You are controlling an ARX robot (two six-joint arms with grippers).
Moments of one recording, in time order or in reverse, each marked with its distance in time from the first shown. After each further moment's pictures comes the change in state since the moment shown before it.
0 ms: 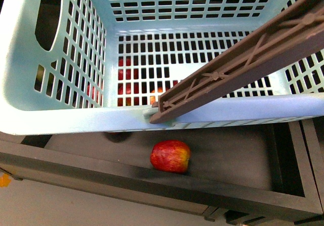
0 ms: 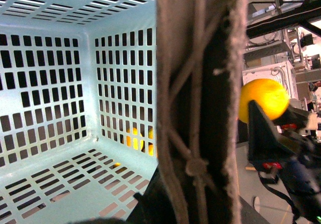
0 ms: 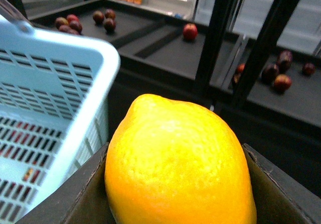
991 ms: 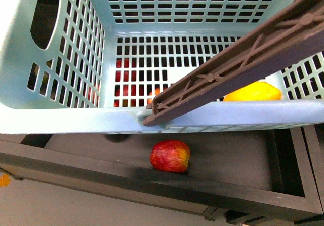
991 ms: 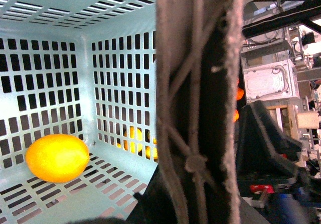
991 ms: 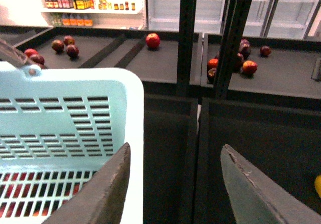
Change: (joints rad) left arm 0.000 0.001 0.000 -0.002 0.001 0.003; right arm 0.433 -0.199 -0.220 0.135 0.676 0.254
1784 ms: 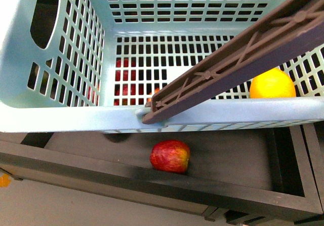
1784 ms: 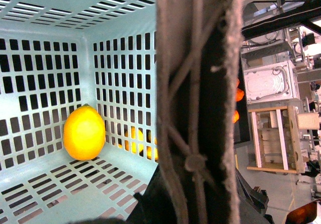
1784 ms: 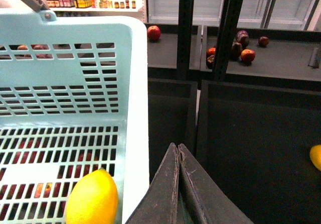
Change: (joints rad) left arm 0.000 0.000 0.000 0.000 -0.002 0.001; right arm 0.000 -0.334 -0.300 -0.033 0.000 0.004
